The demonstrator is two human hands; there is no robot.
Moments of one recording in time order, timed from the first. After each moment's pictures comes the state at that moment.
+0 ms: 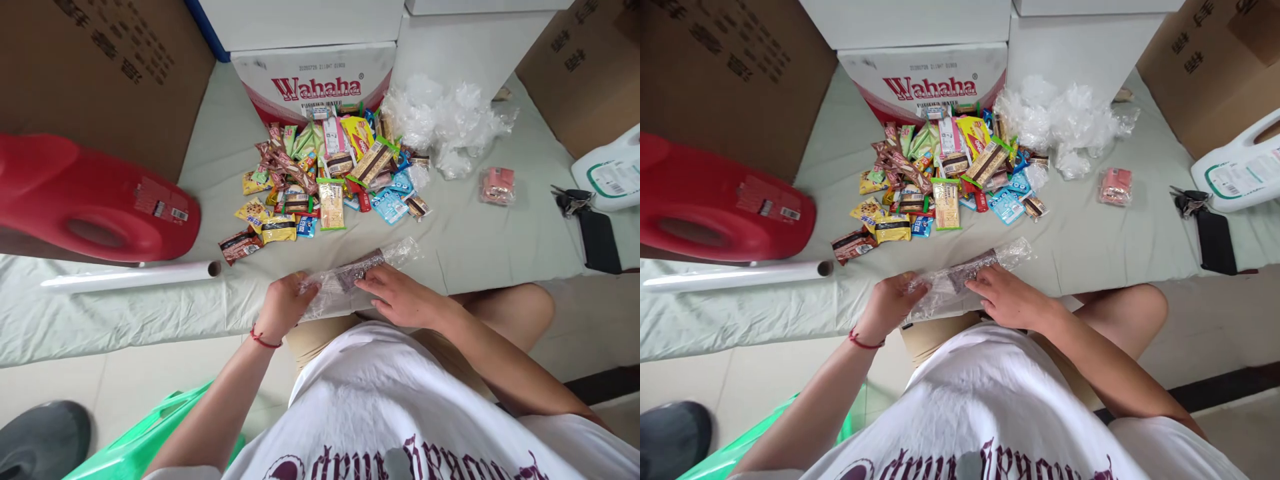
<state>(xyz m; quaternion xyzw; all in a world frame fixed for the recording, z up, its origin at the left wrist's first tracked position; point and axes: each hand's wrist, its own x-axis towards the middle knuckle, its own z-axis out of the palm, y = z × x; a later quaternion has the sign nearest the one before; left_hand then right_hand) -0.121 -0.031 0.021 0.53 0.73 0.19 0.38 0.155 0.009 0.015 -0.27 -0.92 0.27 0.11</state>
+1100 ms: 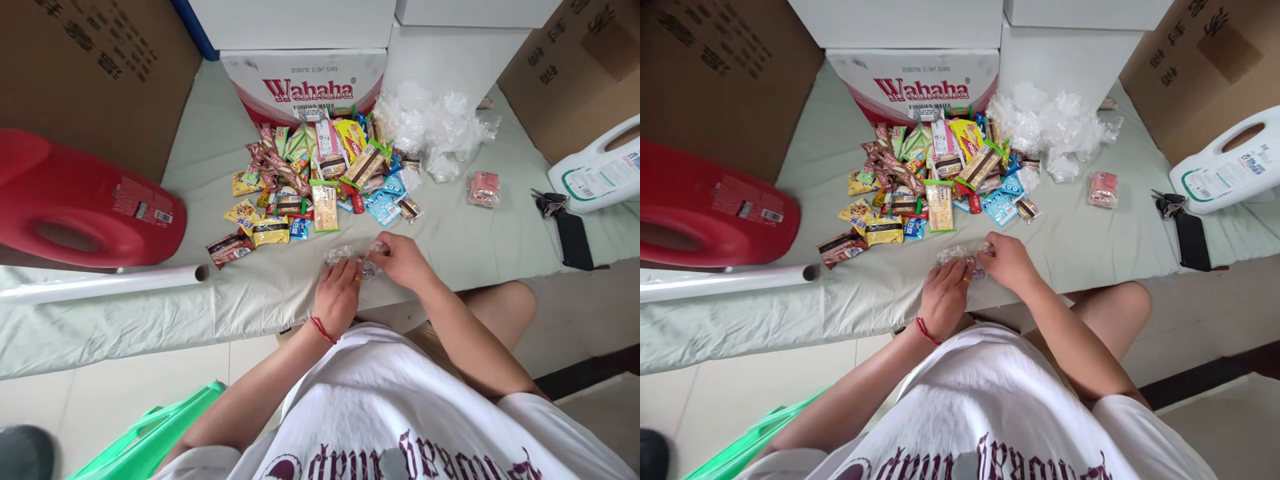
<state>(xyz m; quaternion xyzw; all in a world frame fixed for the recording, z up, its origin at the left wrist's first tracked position) -0.032 -0.023 -0.017 0.82 0.54 0.17 0.04 0.136 0.057 0.047 -0.60 -0.70 0.35 0.15</state>
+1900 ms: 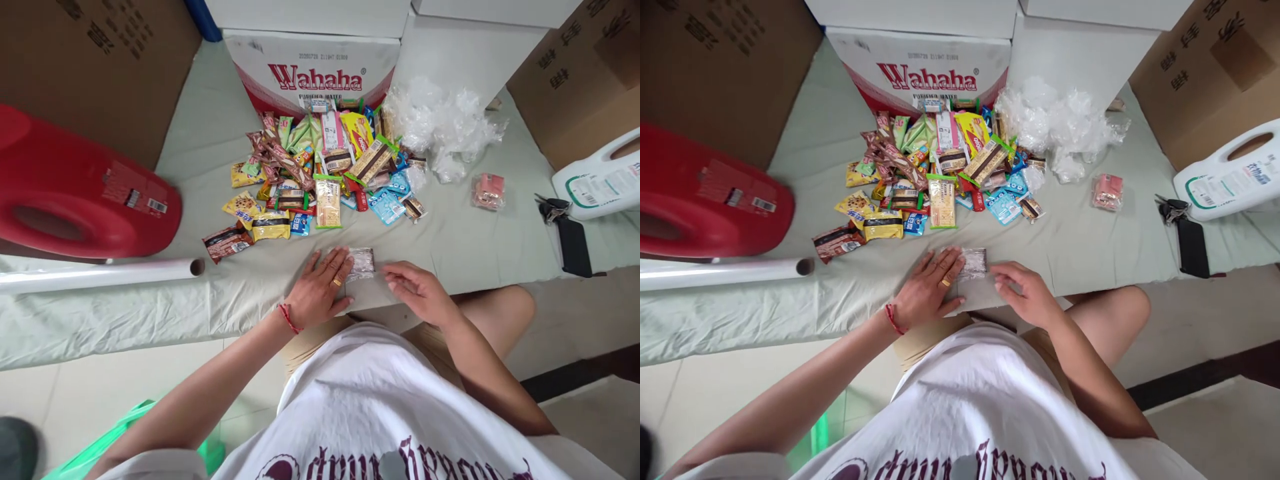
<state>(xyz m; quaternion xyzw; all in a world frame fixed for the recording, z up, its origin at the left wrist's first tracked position) -0.097 -0.006 -0.037 0.87 0.43 0.17 0.15 0.183 -0.001 0.017 -0.45 -0.68 0.51 0.28</state>
